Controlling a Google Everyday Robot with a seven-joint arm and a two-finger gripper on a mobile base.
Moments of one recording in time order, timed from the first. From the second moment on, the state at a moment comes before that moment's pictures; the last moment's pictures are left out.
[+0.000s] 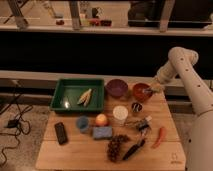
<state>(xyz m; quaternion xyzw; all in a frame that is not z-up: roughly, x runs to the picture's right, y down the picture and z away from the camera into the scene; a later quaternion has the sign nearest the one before) 0.303 -0.007 0.841 -0.28 -0.11 0.09 0.95</state>
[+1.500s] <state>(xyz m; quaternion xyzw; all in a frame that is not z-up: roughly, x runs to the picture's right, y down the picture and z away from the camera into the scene) 0.253 0.010 0.828 -0.29 -0.16 0.06 0.94</state>
